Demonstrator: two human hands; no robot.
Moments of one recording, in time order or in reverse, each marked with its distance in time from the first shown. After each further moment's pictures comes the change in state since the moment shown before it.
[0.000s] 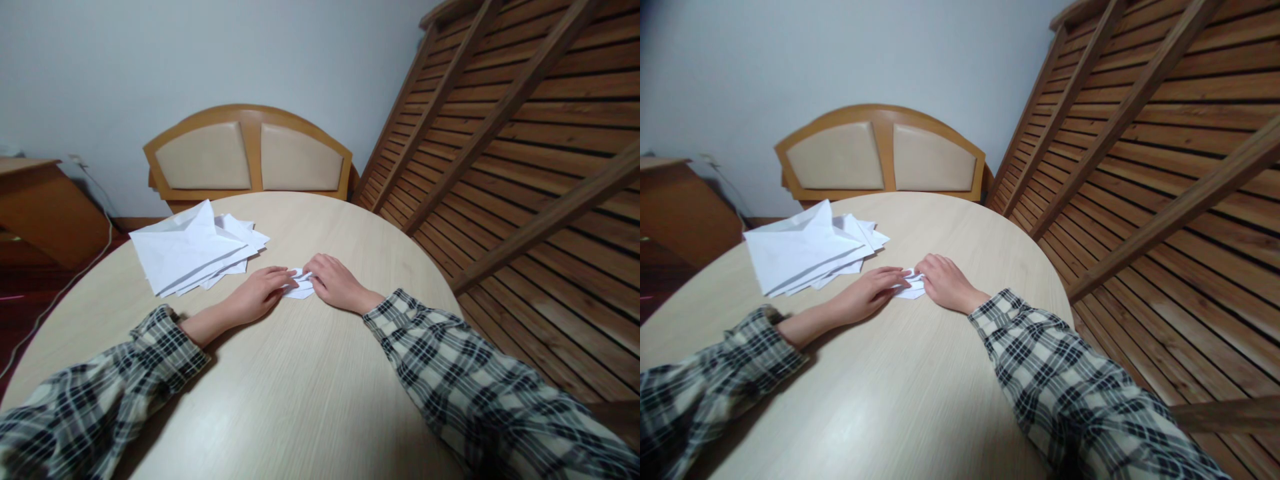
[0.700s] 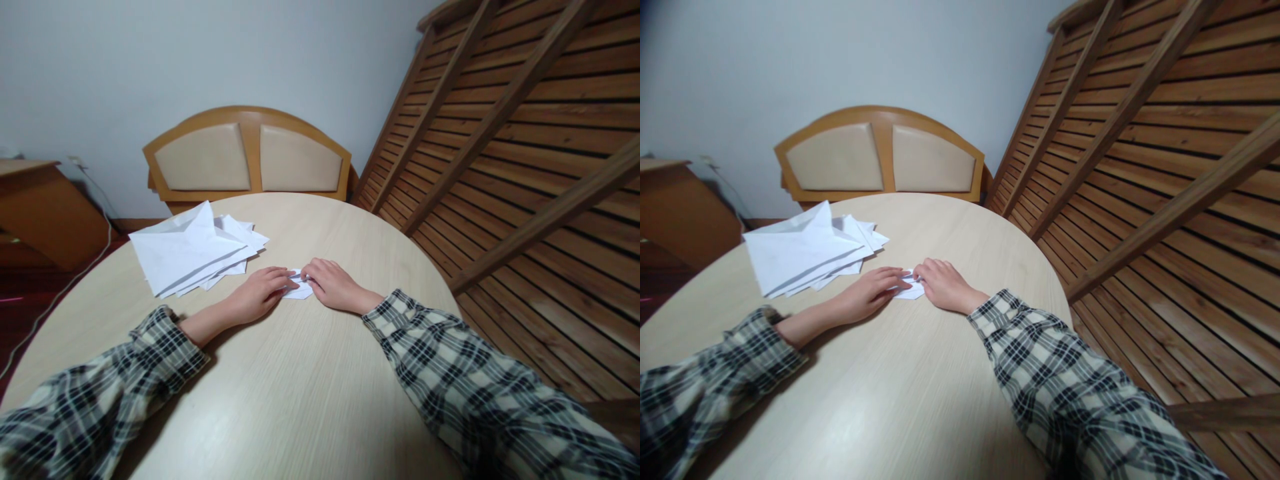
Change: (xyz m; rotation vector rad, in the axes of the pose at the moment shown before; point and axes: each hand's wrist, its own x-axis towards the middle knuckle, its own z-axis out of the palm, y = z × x) left_hand 0.001 -0.001 -0.002 0.014 -0.031 0.031; right_hand -0.001 -0.002 0.001 -0.021 -0.095 0.033
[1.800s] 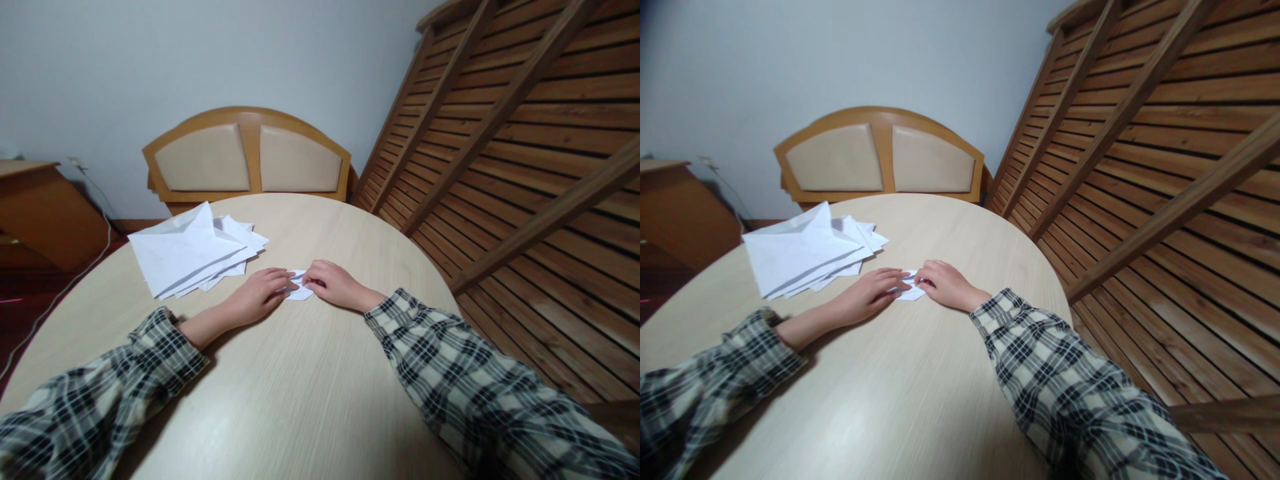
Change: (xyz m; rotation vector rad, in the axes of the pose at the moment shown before) left_hand -0.002 -0.004 0.005 0.015 -0.005 -0.010; right_hand 0.004 0.013 0.003 0.138 0.035 -0.091
